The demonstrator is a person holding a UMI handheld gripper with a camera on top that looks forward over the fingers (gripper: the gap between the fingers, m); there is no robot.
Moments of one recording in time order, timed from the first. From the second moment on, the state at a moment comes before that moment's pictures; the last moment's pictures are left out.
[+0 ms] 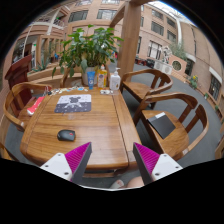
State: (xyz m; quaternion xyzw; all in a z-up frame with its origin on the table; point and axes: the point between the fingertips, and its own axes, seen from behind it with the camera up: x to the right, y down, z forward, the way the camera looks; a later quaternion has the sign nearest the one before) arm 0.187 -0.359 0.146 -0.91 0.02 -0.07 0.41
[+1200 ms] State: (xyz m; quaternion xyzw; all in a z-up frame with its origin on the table) arm -0.042 -0.229 0.001 -0.88 0.01 0.05 0.48
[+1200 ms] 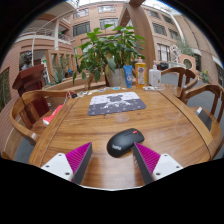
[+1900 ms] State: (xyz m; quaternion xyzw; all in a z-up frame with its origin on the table) arm -0.035 -0.149 -0.012 -0.89 -0.02 -0.02 0.46
